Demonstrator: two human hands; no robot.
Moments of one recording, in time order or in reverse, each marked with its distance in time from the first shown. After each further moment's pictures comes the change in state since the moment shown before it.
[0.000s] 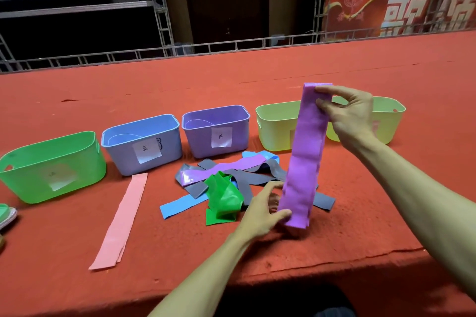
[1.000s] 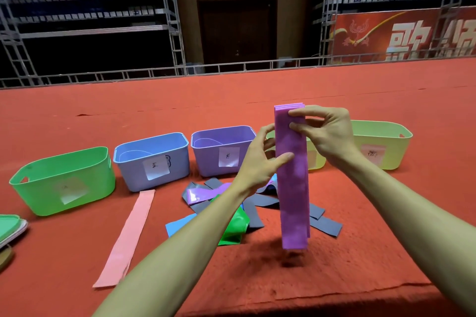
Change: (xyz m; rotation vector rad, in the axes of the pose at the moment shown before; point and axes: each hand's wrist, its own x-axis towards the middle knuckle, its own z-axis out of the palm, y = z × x) left_hand 0.060 0.124 -0.065 -0.203 0.180 0.235; right_hand 0.000 -0.036 0.033 0.092 -0.263 -0.134
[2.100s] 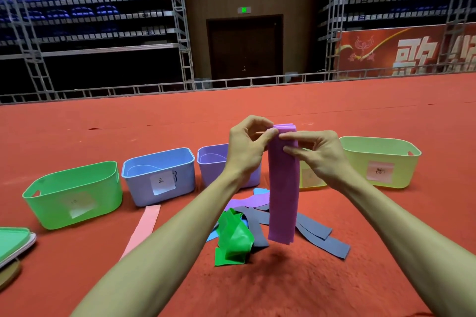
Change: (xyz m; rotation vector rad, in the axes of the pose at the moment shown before) left_hand 0.031 0.053 -0.024 0.068 0.272 0.145; right_hand 0.001 -0.003 0.011 0.071 -0.160 0.027
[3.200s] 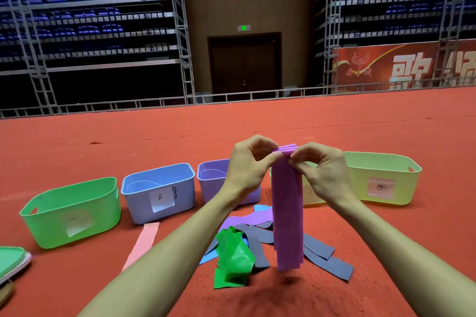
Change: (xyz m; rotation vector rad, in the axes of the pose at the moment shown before) left_hand -0.002 0.009 -0.005 0.140 -0.109 0.017; right_hand -0.003 -0.007 0.001 -0.227 0.218 -0.074
